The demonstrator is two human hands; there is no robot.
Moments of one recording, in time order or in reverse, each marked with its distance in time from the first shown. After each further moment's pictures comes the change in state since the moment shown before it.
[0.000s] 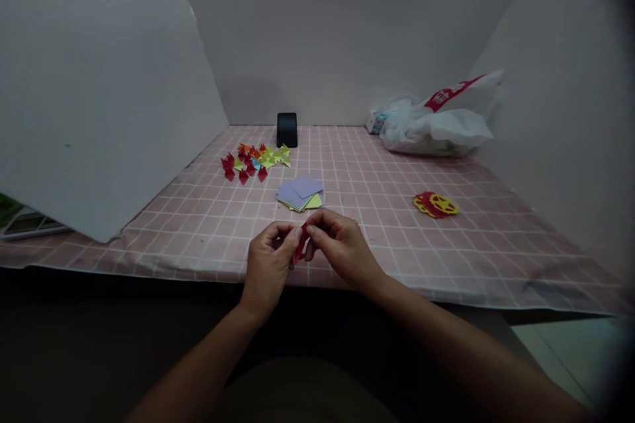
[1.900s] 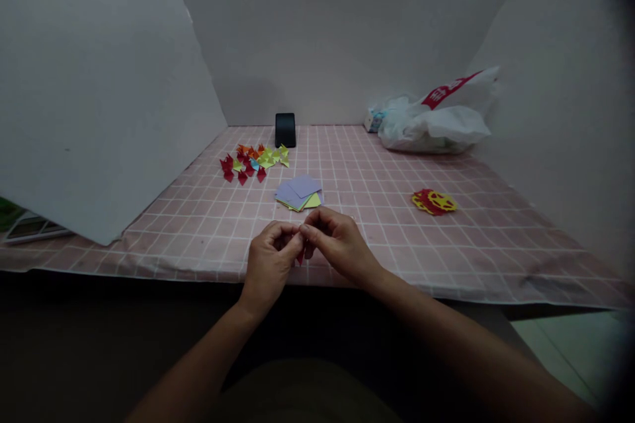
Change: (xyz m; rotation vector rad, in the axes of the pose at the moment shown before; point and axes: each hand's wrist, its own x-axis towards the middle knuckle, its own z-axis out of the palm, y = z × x) left_hand 0.001 0.009 -0.001 0.101 -0.051 0.007; right_hand 0.002 -0.003 -0.004 -0.091 -0.039 -0.043
